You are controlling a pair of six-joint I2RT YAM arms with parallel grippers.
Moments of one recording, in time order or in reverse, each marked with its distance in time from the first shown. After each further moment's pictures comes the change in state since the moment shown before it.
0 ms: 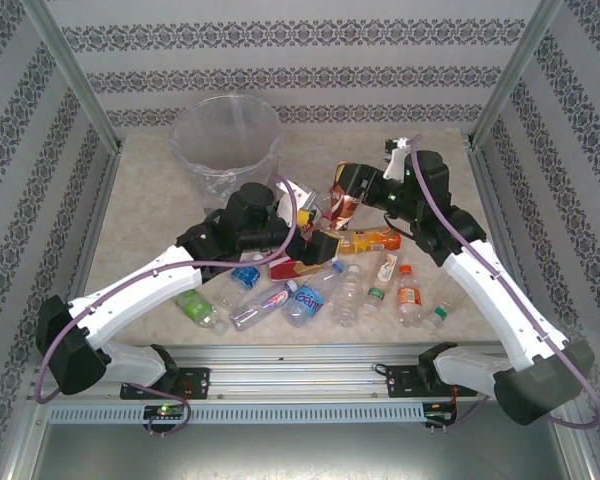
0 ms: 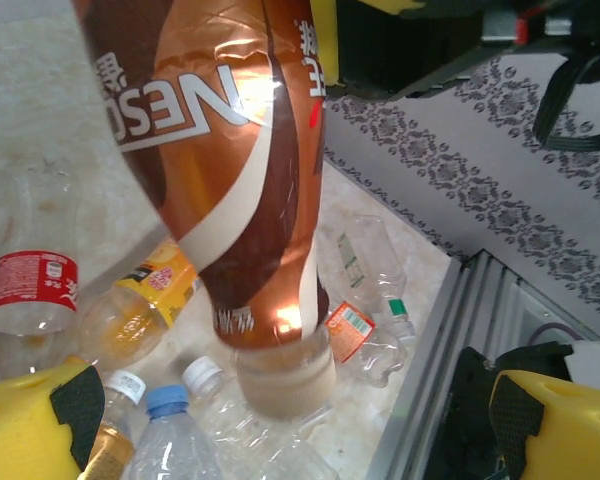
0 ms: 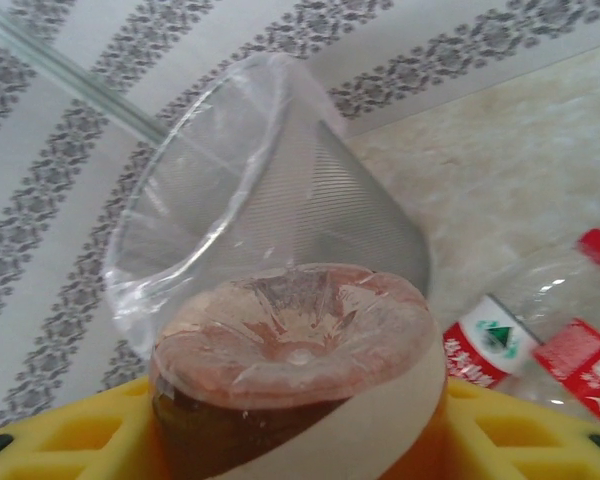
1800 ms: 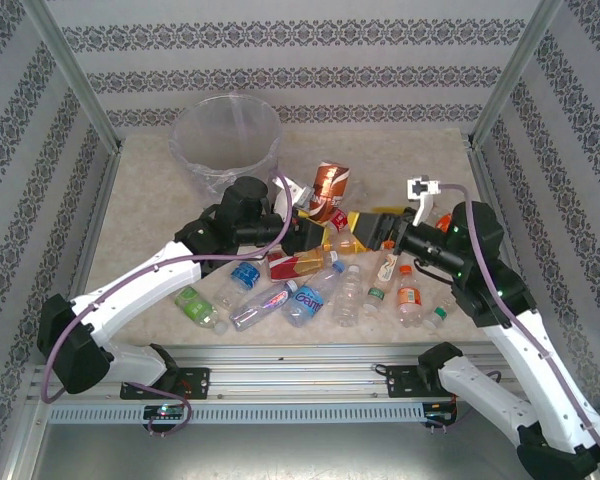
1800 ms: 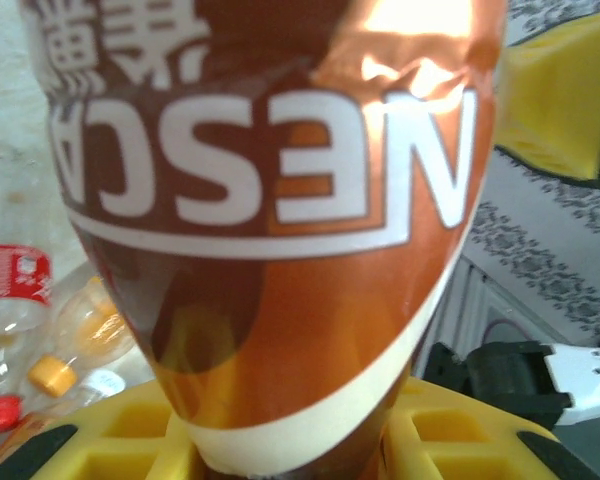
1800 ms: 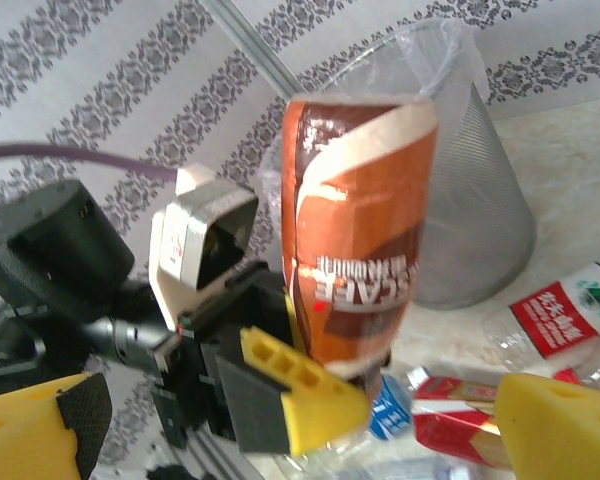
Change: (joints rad) left arm 0.057 0.010 -0.003 0.000 0.092 -0.003; right arm 0.027 -0.408 -0.142 -0.130 -0.162 -0.107
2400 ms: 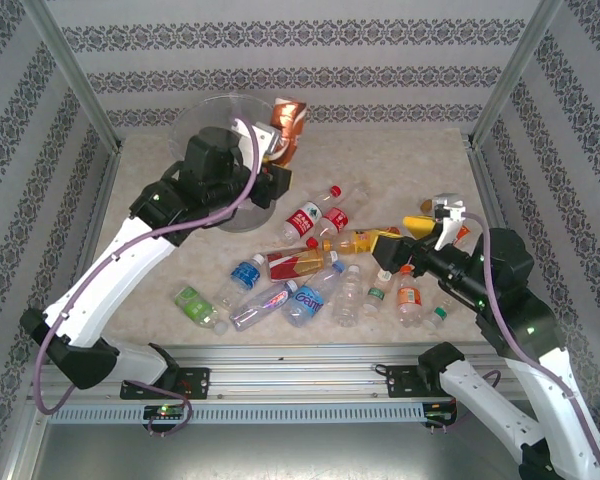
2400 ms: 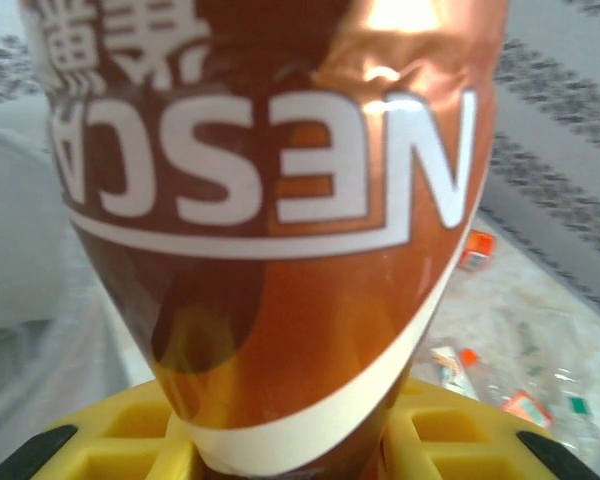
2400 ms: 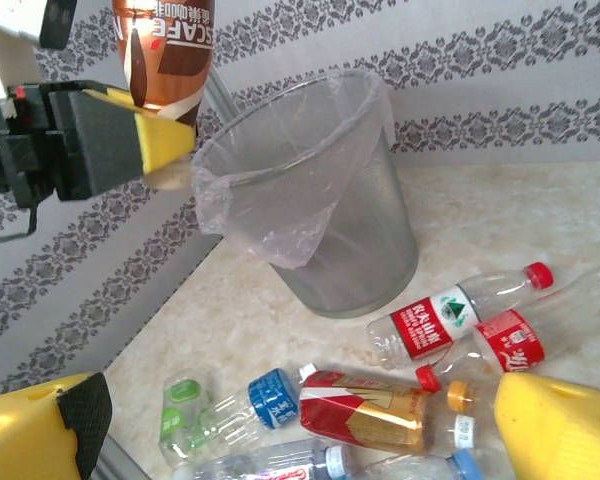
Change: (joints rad) left arm 0.106 0.054 0.501 -0.478 -0.384 0.173; right arm 0.000 -0.152 0.022 -0.184 0.177 -0.222
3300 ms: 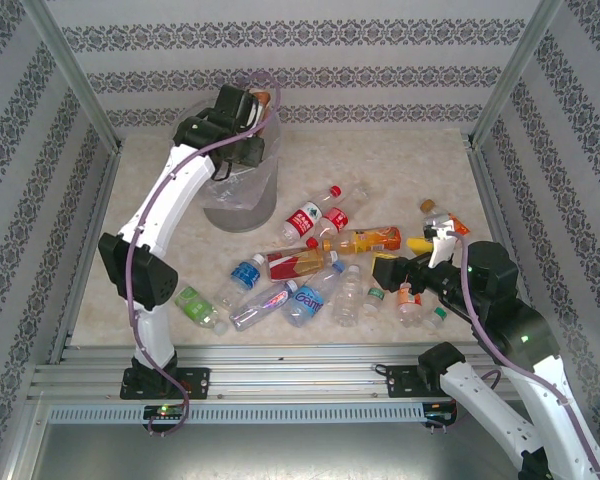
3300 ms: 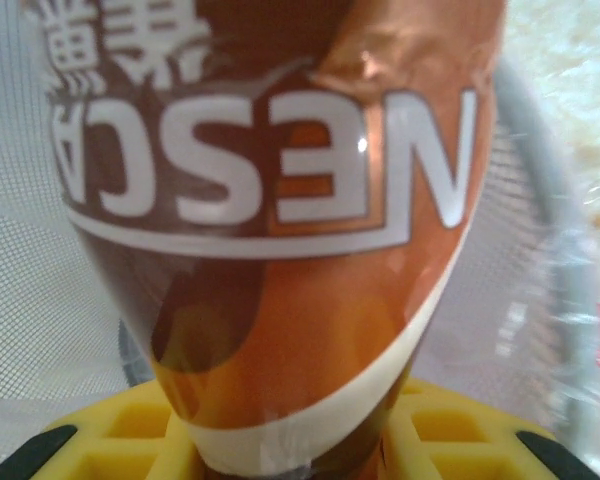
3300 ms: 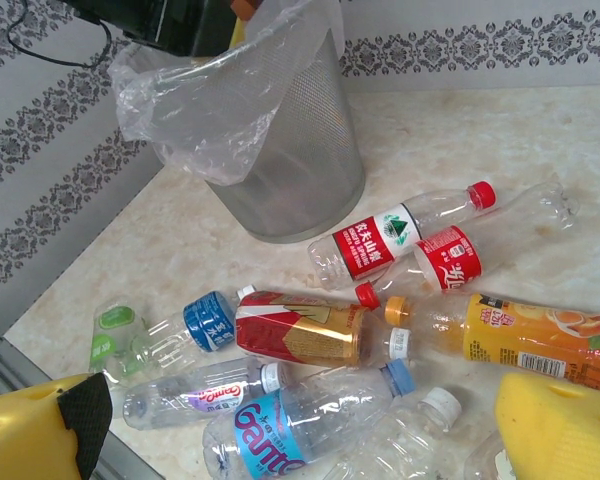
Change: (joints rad) left arm 0.248 0.545 0.473 -0.352 -0.192 0.053; right arm 0.000 -0.072 -0.108 -0.124 0.037 -0.092
